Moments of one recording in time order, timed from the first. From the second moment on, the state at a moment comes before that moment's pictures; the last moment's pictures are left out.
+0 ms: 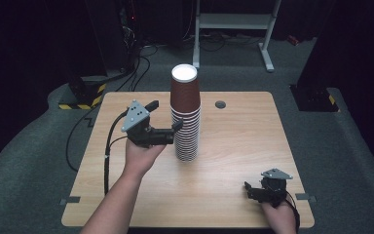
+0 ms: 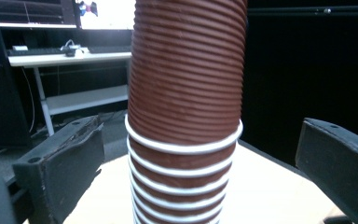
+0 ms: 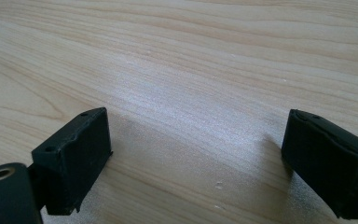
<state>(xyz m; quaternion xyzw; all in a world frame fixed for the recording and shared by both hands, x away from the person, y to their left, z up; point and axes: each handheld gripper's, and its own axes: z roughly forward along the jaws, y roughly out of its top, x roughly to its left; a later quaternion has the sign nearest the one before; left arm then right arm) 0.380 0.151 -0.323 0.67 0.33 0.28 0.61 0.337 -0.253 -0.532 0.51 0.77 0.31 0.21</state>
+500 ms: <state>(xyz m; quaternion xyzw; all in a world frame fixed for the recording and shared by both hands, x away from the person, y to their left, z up) 0.404 0.141 -0.308 0.66 0.32 0.27 0.62 0.337 -0.253 -0.532 0.51 0.77 0.31 0.21</state>
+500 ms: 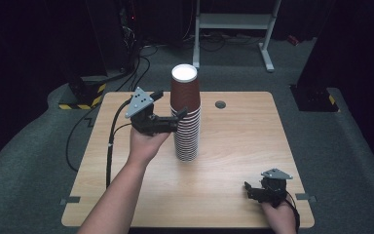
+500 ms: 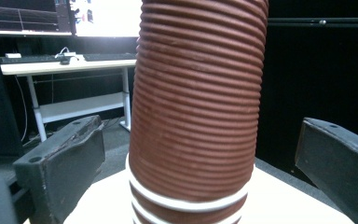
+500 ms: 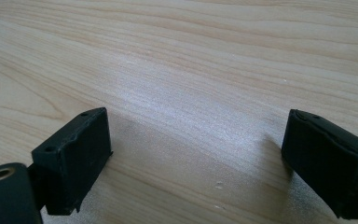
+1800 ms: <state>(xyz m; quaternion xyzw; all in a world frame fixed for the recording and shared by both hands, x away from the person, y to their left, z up) 0.443 0.110 -0.286 0.68 0.31 0.27 0.60 0.337 -0.253 -0.532 0.51 0.77 0.31 0.21</state>
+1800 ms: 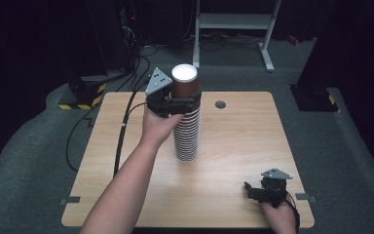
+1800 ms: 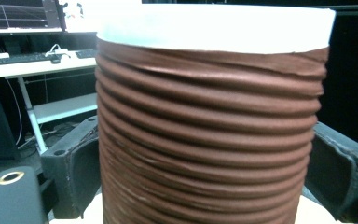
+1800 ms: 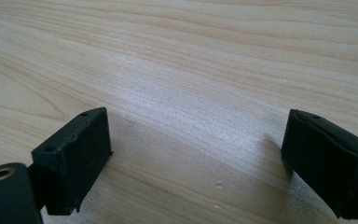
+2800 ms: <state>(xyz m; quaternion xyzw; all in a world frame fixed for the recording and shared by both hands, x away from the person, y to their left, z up) 0.434 0.111 -0.282 0.65 0.31 0.30 0.62 0.337 -0.253 -0.532 0.51 0.77 0.31 0.21</state>
